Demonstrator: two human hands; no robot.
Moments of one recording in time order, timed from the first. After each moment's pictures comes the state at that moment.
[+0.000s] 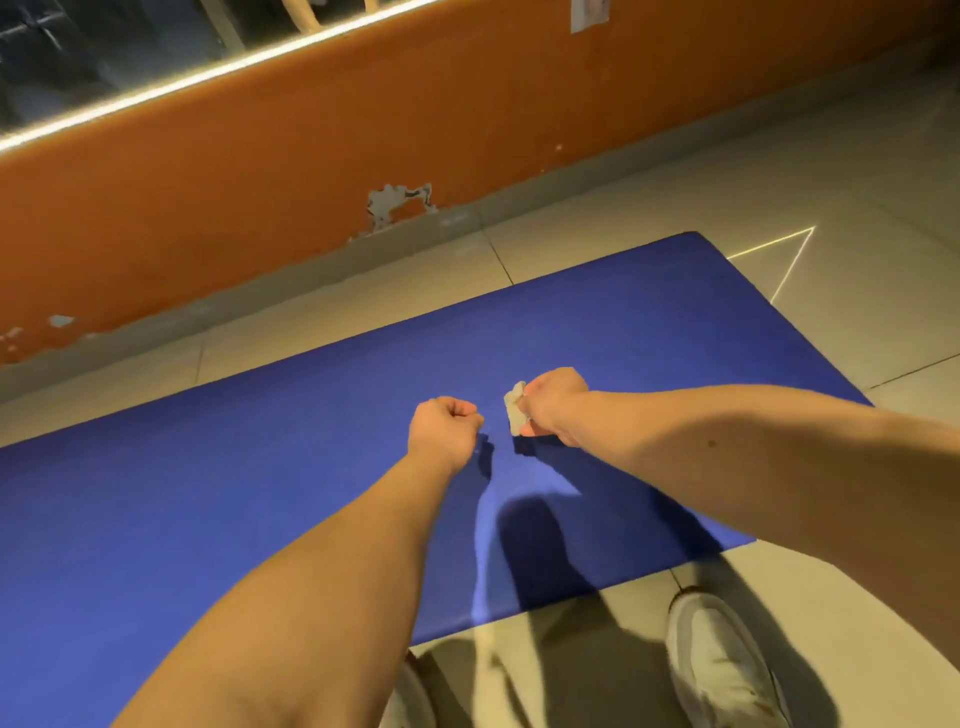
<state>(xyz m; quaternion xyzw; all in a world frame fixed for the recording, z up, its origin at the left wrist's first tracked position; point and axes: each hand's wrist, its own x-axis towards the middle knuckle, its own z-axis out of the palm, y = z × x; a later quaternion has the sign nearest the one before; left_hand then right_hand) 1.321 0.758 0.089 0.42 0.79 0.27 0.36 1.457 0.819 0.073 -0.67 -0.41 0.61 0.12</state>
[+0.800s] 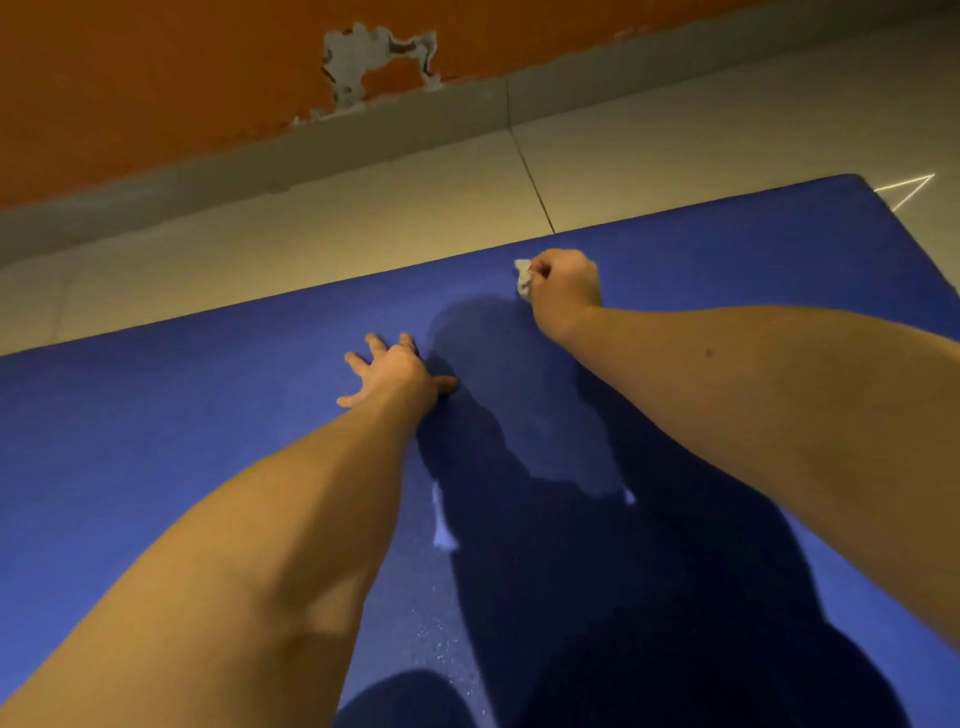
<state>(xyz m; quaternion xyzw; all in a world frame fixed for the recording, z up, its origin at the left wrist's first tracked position) 1.198 0.989 -0.081 0.42 0.86 -0.08 0.28 1.380 1.089 -0.065 -0.64 -0.62 0.37 0.25</state>
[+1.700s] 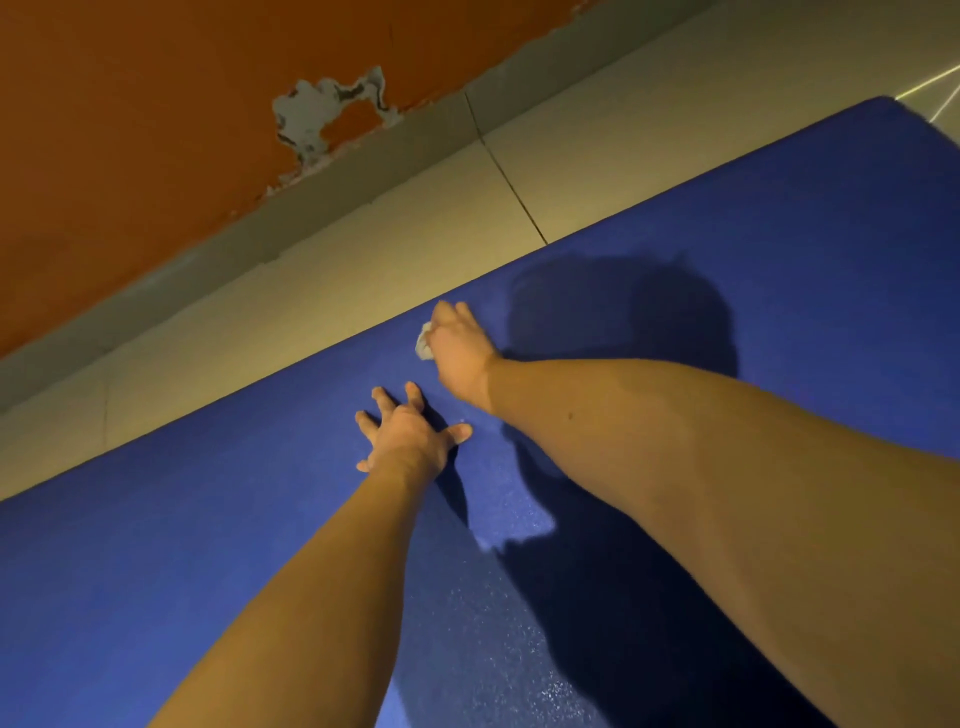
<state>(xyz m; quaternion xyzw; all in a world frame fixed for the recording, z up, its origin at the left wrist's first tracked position) 1.192 0.993 -0.086 0.44 0.84 -0.14 0.27 1.283 1.089 -0.108 -0.44 -0.89 0.13 0.10</state>
